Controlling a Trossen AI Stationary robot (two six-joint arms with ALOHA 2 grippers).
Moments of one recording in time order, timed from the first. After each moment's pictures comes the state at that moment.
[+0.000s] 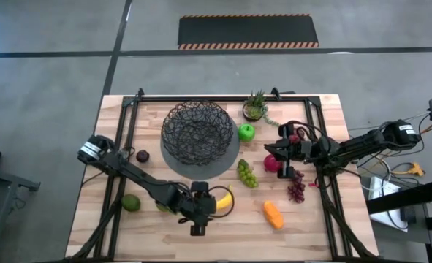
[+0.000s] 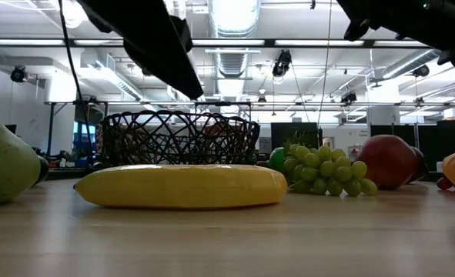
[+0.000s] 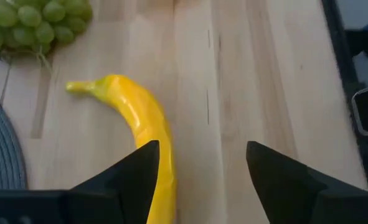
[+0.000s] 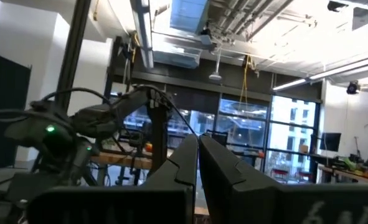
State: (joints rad) left arm -0.50 1.79 1.30 -0.43 -0.23 -0.41; right arm 0.09 1.07 0.21 1.34 0.06 -0.23
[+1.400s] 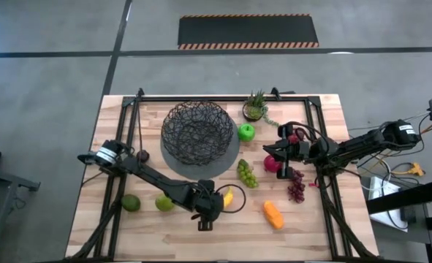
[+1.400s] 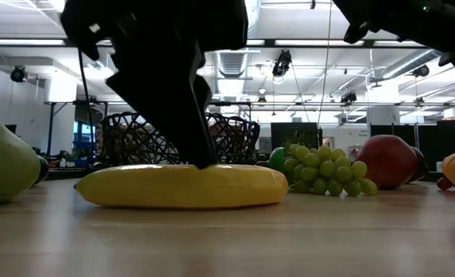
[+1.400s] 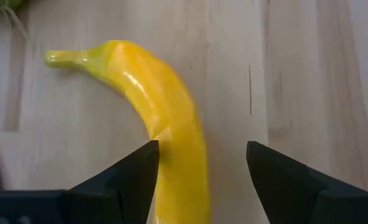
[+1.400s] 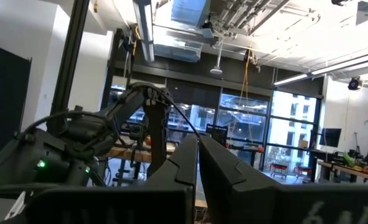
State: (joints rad) left arm -0.42 1.94 1.33 -0.42 -0.16 -0.39; right arm 0.09 1.07 0.20 1.31 0.06 -0.24
